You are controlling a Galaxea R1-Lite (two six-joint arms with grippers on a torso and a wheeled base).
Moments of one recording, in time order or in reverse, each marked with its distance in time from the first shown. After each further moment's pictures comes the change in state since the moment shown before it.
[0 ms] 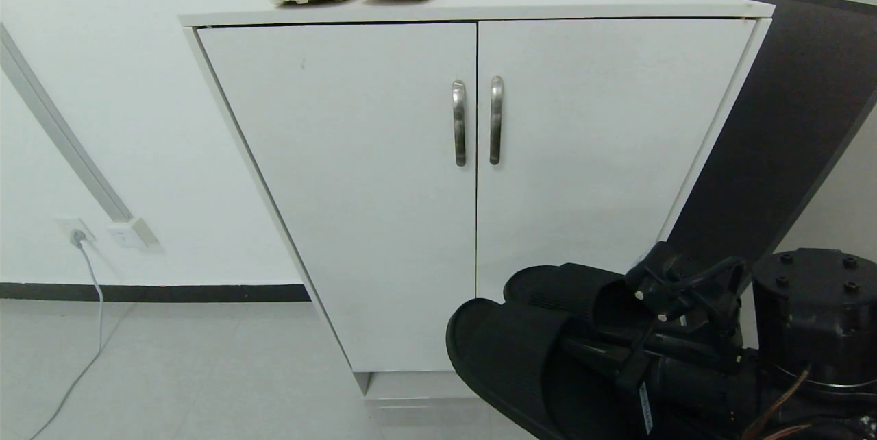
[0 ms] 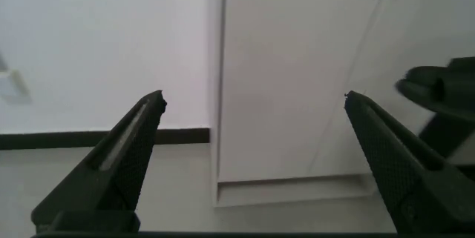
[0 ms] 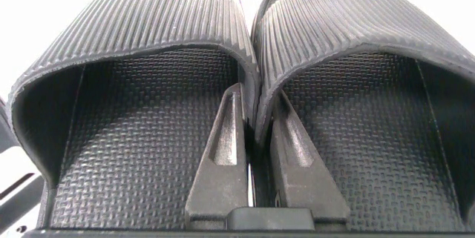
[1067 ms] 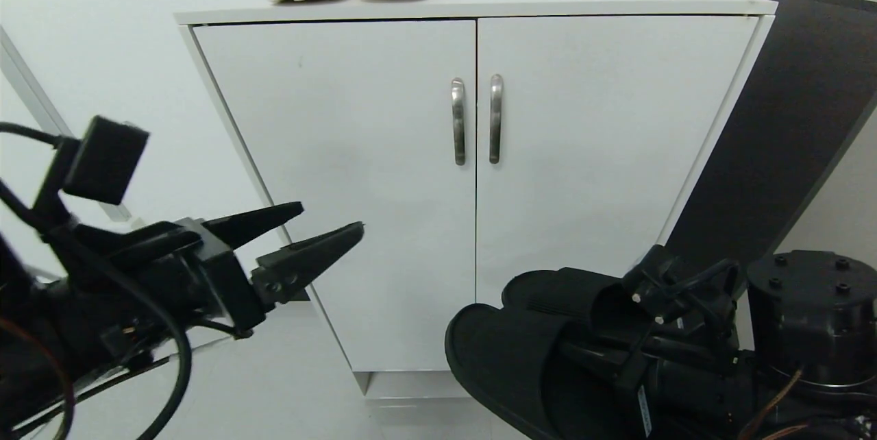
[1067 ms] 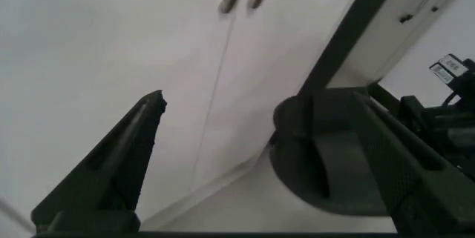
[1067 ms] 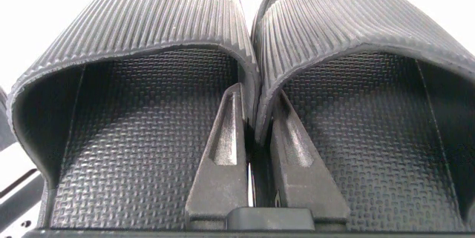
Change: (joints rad) left arm -0.464 1.083 -0.304 -0.727 -0.136 -0.088; right arm -0.004 0.008 0.003 0.000 0.019 0.003
